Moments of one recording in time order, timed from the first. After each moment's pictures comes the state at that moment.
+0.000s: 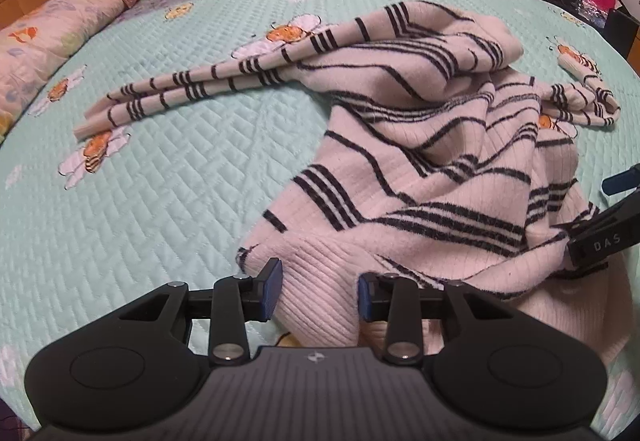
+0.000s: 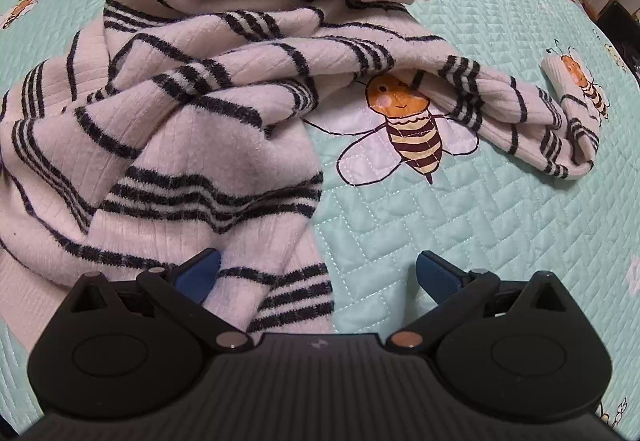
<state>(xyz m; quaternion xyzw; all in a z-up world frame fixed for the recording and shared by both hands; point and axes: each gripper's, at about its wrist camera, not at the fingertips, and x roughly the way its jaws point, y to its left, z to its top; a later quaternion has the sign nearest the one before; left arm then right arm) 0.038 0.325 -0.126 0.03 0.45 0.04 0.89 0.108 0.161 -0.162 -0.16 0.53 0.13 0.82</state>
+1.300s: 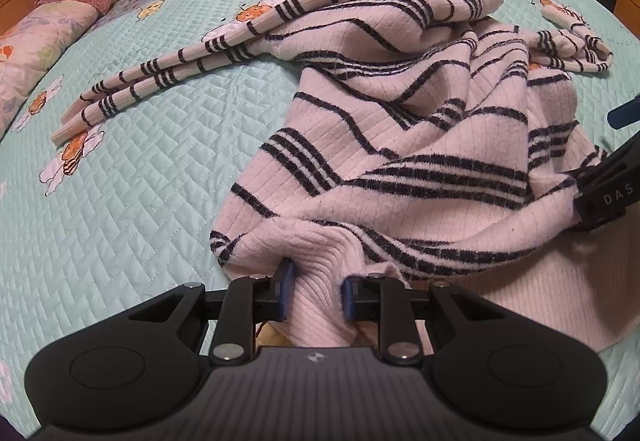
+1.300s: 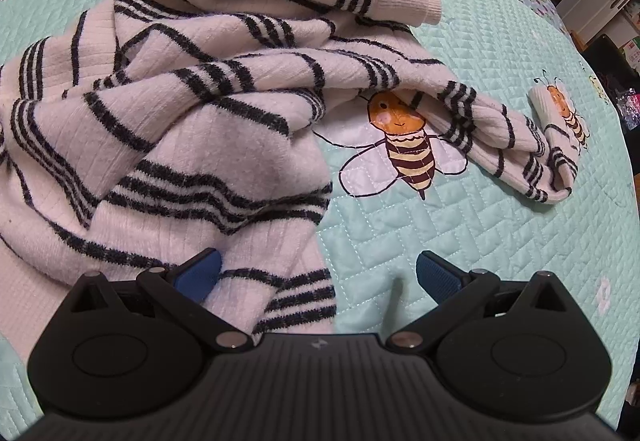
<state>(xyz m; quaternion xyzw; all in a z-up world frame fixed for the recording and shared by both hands) 0.038 0.311 -0.154 0.07 0.47 0.02 0.88 0.099 0.180 -0.160 -0.22 0.51 0.11 0.83</state>
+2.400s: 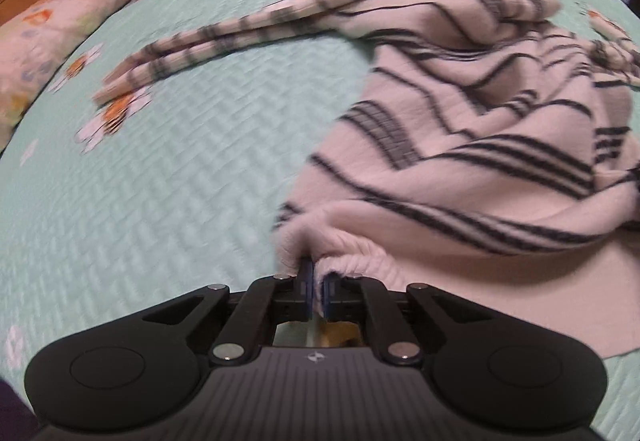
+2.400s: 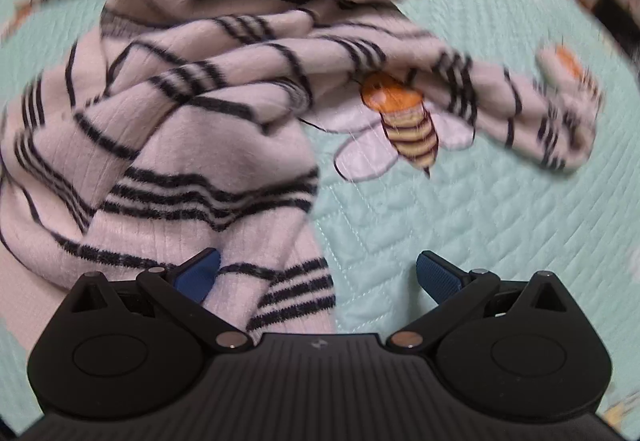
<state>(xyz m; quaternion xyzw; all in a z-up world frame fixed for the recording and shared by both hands) 0.027 0.352 -0.162 0.05 0.48 0.09 0.87 0.108 0.132 -0.168 -0.06 0.54 0.13 0.83</state>
